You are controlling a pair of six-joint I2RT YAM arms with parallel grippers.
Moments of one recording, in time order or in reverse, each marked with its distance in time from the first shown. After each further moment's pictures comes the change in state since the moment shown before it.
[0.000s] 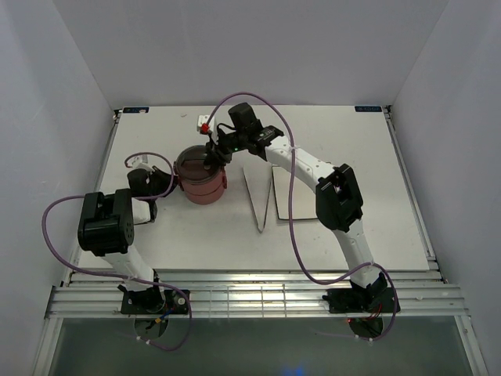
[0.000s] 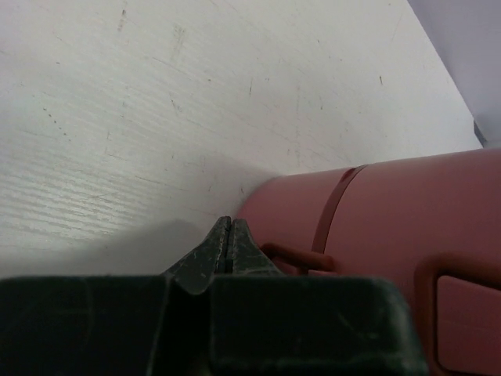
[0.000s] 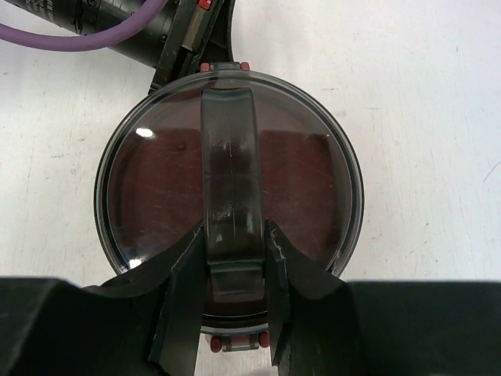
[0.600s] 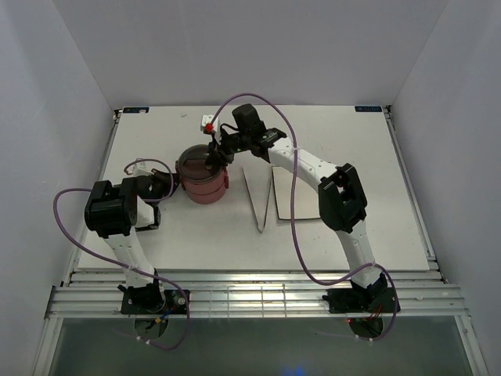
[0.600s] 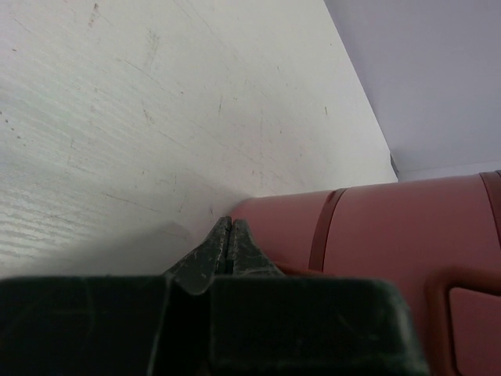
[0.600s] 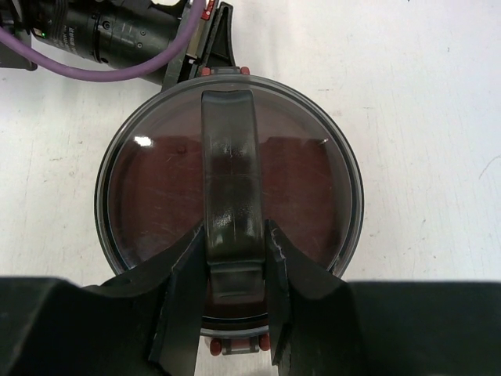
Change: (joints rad) left arm -0.002 0.210 -0.040 0.405 0.040 -0.266; right arm -0.012 -0.023 -0.083 0.081 -0.012 0.028
